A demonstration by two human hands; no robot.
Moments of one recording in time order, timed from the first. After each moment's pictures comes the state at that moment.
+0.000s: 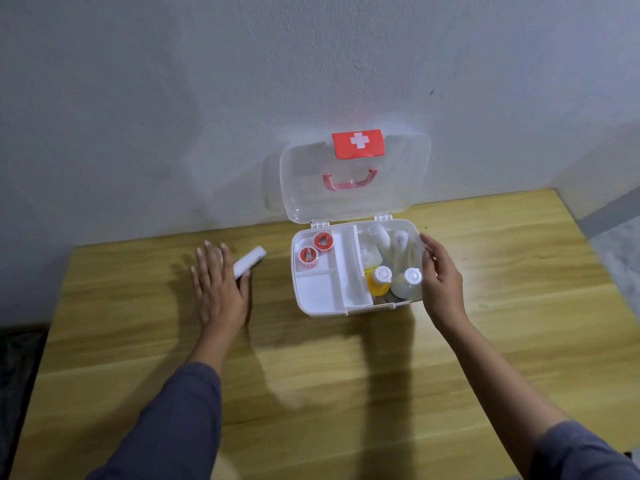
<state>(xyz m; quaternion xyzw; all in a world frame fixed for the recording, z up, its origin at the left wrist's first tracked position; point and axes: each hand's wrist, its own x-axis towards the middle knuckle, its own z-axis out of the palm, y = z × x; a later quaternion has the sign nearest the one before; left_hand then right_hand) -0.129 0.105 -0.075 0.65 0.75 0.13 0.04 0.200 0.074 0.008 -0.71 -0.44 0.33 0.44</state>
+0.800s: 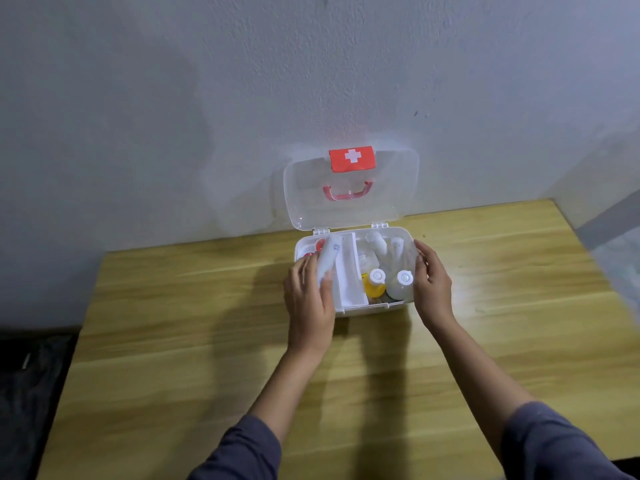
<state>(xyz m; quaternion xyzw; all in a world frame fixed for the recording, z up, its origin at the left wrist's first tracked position) 0.011 0.048 0.024 0.62 0.64 0.40 0.22 0.196 0.072 0.013 -0.70 -0.42 0.35 0.46</state>
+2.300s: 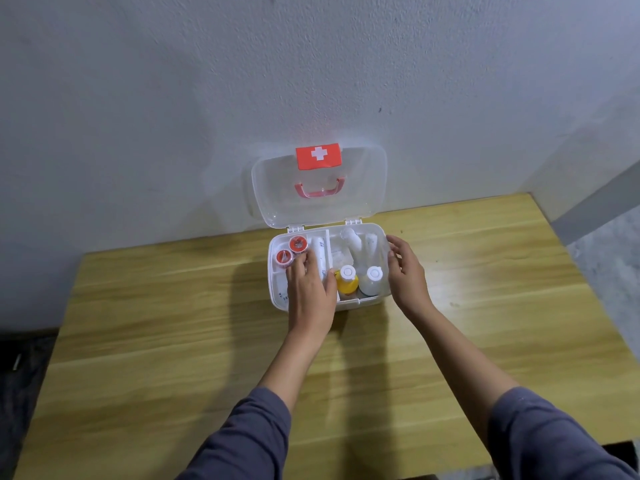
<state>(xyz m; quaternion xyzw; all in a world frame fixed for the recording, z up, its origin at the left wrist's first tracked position) 0.056 0.061 0.023 0.63 0.68 0.30 0.23 0.212 0.077 0.022 -0.67 -0.47 0.39 0.42</state>
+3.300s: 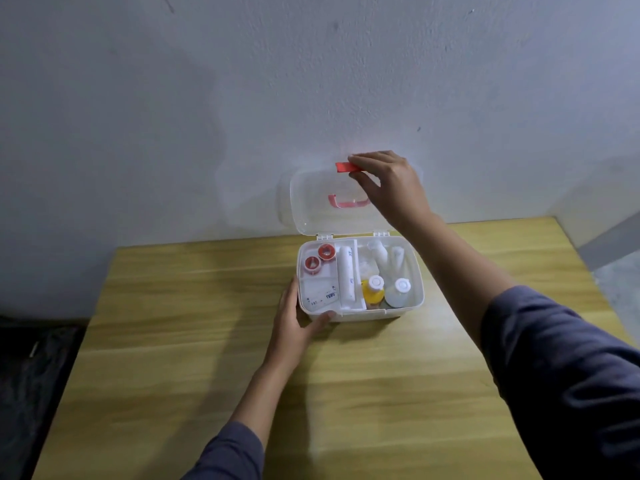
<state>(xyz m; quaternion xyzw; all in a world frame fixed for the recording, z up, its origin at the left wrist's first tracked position) -0.026 0.030 0.001 0.51 0.61 0.40 0.45 0.156 0.186 0.135 -0.51 -0.78 0.03 0.37</state>
